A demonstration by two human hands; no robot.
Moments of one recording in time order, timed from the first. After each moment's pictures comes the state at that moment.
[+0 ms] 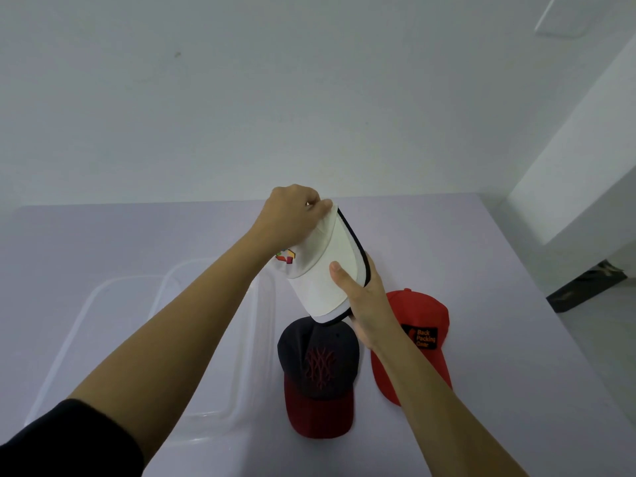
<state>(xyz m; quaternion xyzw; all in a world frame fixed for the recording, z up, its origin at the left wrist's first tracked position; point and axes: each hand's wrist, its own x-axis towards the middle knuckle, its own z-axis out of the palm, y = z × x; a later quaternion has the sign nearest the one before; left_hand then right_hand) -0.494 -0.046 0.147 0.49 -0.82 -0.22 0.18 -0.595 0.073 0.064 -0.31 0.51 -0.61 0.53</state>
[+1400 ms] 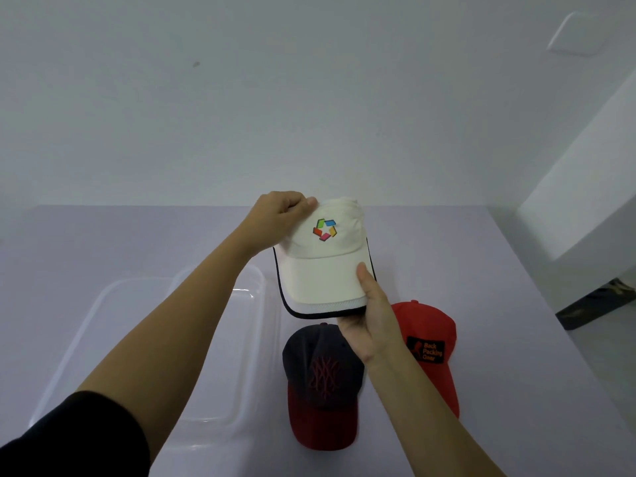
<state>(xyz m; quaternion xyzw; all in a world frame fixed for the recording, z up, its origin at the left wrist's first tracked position) -0.458 -0.072 0.129 0.45 -0.78 -0.36 0.26 -0.579 0.074 0.083 -0.01 0.33 -0.68 0.66</state>
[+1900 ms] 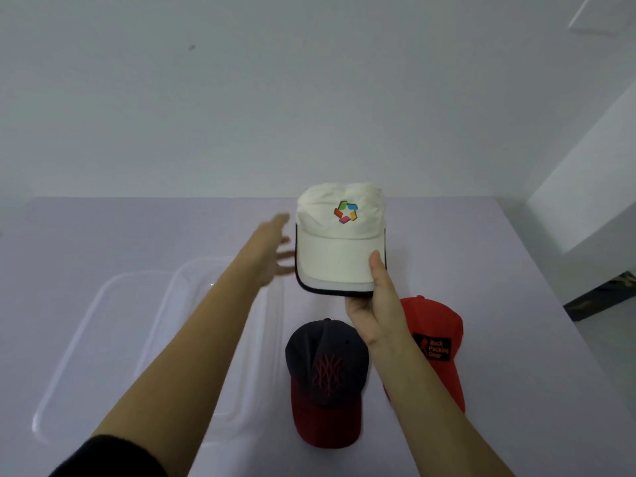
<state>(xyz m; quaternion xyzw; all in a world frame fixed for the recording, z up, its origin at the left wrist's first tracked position) -0.460 -0.061 0.089 0.57 -0.36 -0.67 0.32 -0.590 0.050 0.068 0.04 0.30 -0.72 0.63</state>
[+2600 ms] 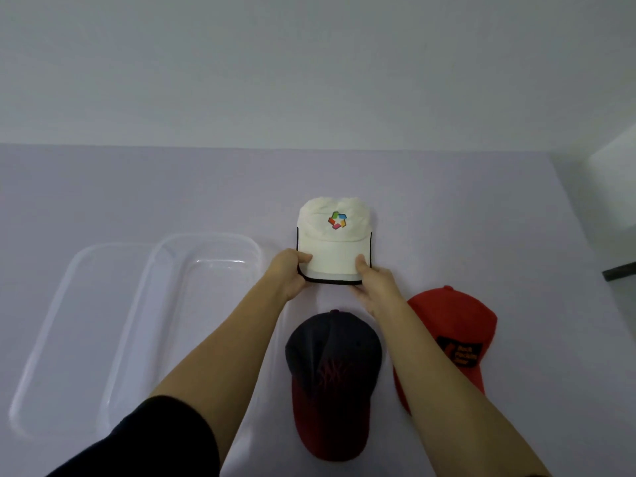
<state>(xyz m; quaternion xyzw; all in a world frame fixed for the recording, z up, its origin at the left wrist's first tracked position) -0.490 -0.092 -0.056 0.57 -0.12 -0.77 0.26 -0.628 -0.036 -0.073 -0.03 0.69 -0.43 0.58</state>
